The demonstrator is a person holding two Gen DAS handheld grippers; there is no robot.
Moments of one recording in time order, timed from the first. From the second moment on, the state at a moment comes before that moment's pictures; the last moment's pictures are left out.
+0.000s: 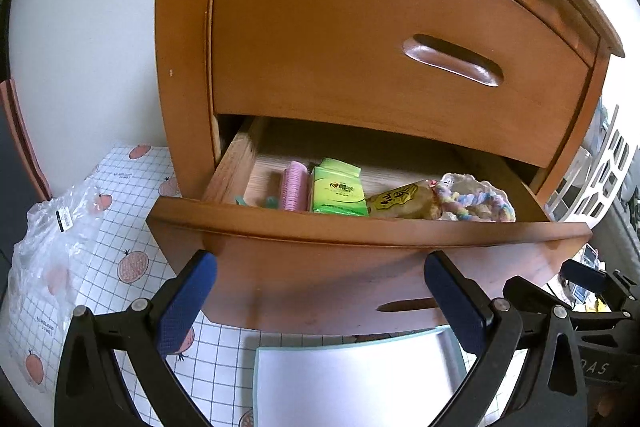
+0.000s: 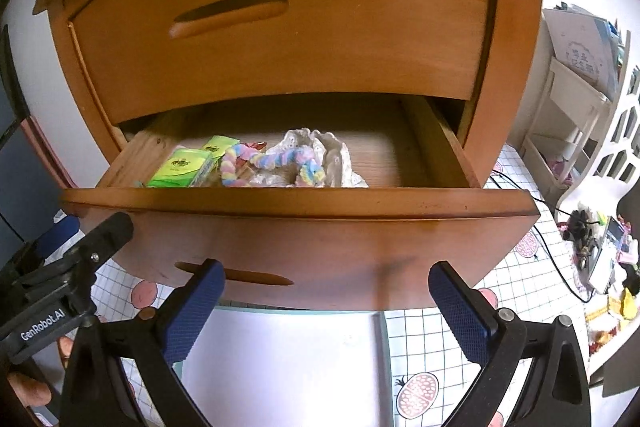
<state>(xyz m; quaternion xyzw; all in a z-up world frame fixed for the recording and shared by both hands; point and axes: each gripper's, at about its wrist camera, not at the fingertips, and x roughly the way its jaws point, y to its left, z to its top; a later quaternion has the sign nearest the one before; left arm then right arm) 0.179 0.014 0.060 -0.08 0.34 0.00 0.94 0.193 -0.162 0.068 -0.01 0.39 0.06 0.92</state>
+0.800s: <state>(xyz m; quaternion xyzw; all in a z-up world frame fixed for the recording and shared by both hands) 0.251 -0.006 0.057 -0.04 0.35 0.01 0.94 0.277 -0.161 0.067 -0.01 0.40 0.07 0.91</state>
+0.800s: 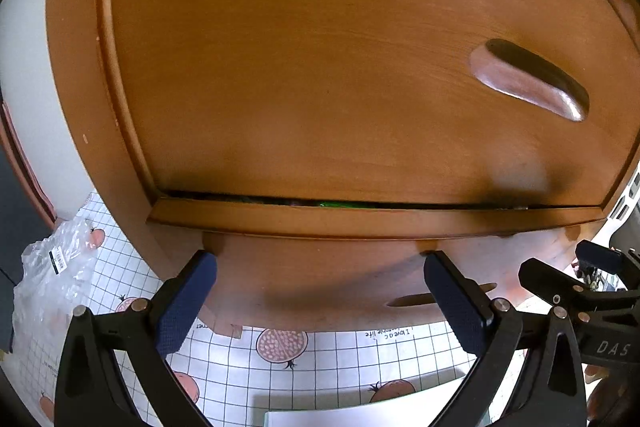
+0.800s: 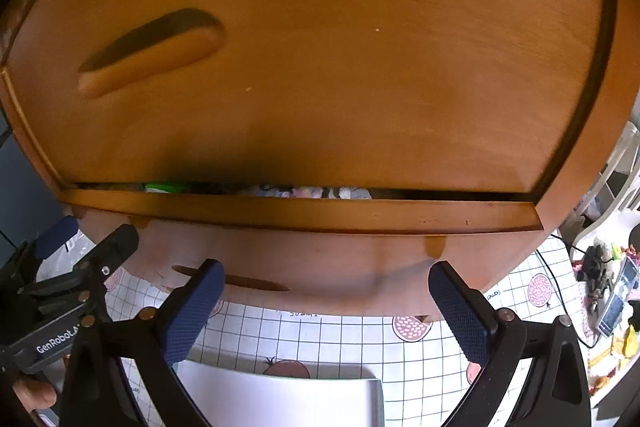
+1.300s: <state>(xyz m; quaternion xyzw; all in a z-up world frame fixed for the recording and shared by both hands) 0.197 -0.014 0.070 -0.06 0.34 -0.01 0.94 0.247 -0.160 0.070 -0.01 0.40 0.07 0.92</state>
